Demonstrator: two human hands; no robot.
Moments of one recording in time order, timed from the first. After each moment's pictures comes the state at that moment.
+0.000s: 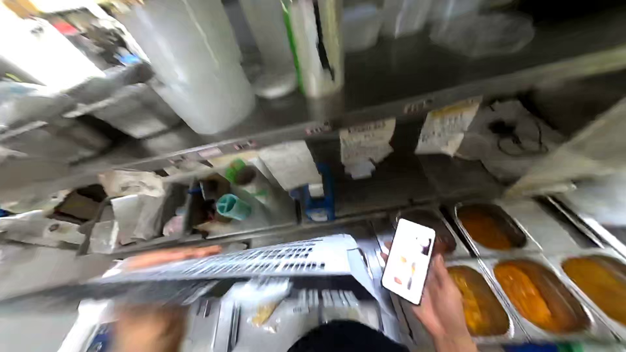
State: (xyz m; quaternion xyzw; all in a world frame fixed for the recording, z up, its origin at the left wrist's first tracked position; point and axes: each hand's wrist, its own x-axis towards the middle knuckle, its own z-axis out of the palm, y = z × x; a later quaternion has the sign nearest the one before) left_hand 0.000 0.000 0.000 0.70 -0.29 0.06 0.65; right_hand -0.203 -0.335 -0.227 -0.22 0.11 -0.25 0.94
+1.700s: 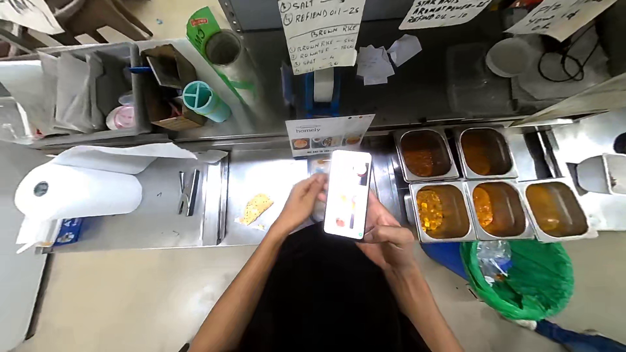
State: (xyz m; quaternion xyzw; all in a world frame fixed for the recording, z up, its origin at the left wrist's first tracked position) left_hand -0.043 -0.067 -0.229 0.70 -0.24 -0.33 0.58; right_hand -0.187 -0.223 -0.203 -0.27 0.05 -0.02 0.96
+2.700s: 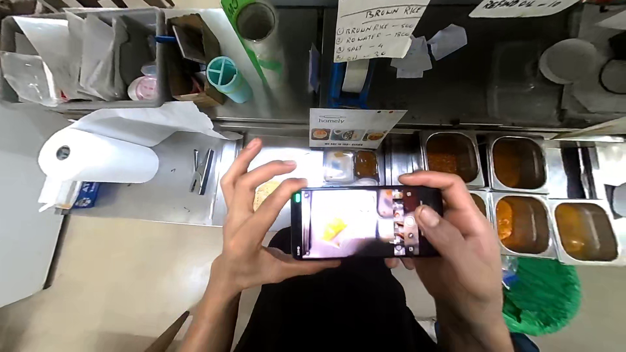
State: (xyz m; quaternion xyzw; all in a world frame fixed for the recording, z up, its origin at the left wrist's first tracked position) left_hand -0.041 0.020 -0.109 0.78 -0.43 0.11 0.44; right_hand -0.170 -0.220 -0.089 -0.61 0.11 -0.12 0.77
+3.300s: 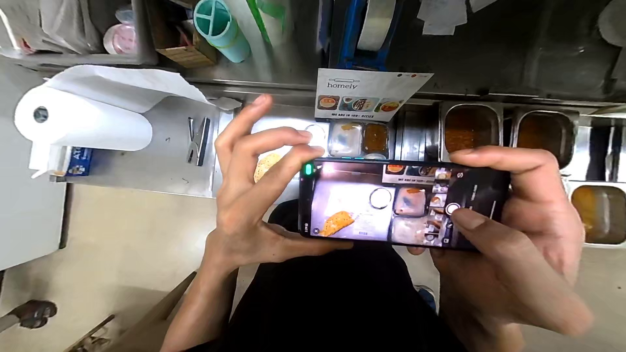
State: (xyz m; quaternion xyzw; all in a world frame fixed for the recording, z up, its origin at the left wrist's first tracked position) left_hand -0.039 0.022 -0.109 0.78 -0.44 0.09 0.44; right_hand -0.169 -0.209 -0.083 -0.66 0.11 -0.20 0.72
